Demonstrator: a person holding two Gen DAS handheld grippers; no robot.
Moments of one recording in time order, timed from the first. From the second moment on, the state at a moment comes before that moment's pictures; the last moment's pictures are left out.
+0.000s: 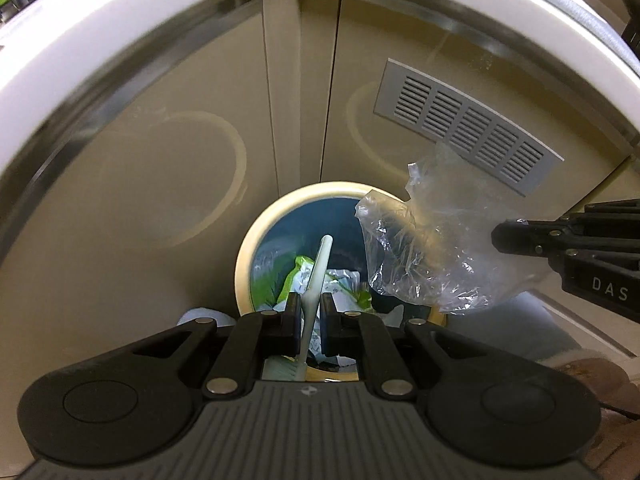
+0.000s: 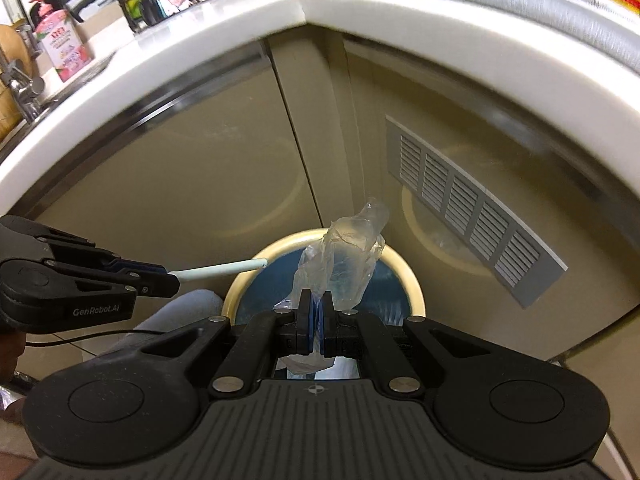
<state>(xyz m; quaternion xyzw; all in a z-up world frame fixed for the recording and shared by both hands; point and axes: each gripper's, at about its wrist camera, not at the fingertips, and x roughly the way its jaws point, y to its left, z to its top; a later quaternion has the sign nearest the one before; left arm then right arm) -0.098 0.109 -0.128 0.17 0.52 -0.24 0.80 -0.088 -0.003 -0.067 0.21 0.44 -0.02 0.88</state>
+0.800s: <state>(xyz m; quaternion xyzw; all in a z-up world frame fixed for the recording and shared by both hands) -0.046 0.085 -0.199 0.17 0.57 -0.22 0.77 -0.024 -0.001 -0.137 0.20 0.51 -0.02 0.83</state>
